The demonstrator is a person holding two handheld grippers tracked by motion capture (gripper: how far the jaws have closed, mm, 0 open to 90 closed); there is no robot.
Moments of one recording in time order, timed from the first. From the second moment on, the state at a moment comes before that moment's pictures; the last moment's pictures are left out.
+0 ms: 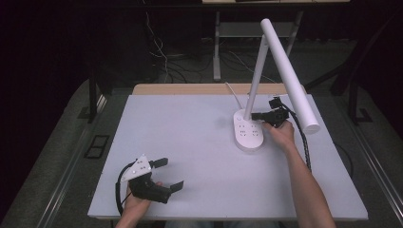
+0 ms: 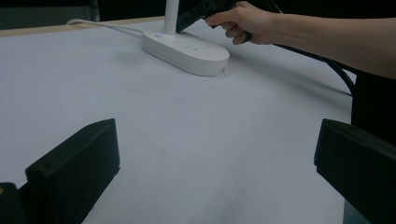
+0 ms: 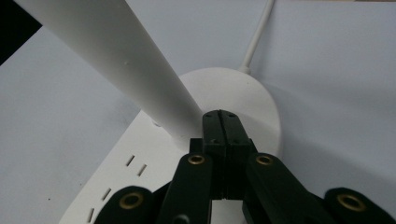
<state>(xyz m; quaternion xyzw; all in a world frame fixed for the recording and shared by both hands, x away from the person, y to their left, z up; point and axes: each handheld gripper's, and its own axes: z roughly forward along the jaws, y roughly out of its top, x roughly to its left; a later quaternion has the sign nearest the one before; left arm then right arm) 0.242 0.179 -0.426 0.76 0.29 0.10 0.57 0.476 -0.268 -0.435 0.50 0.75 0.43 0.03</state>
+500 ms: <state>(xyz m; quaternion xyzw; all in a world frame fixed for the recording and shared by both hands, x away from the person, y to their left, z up) 0.243 0.179 -0.426 0.76 0.29 0.10 0.57 0.473 -0.273 -0.428 0.50 0.75 0.42 0.04</state>
